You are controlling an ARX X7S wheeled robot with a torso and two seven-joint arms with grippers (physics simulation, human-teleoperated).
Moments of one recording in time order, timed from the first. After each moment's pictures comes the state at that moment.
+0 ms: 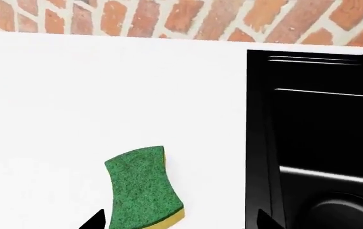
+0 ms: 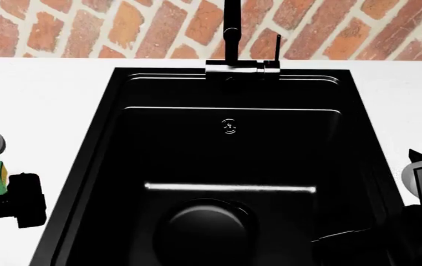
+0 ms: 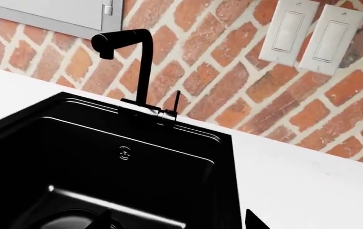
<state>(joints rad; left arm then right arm) -0.68 -0.53 0.14 0.37 -1.37 -1.15 -1.16 0.48 0.51 0.27 -0.82 0.46 1.38 -0.18</state>
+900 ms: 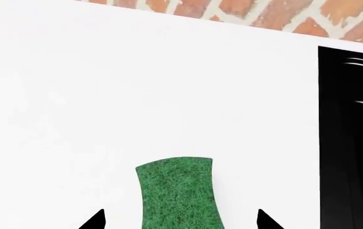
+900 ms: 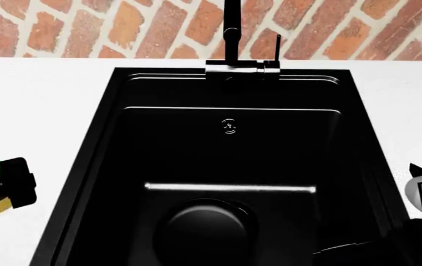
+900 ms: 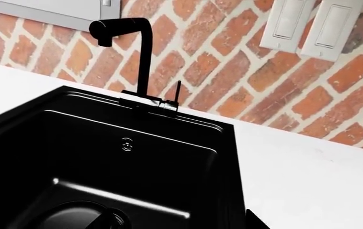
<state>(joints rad) -0.72 -0.48 0.20 0.07 -1.10 -0.97 -1.02 0.42 0.51 0.31 -0.83 0.48 1.37 -0.17</state>
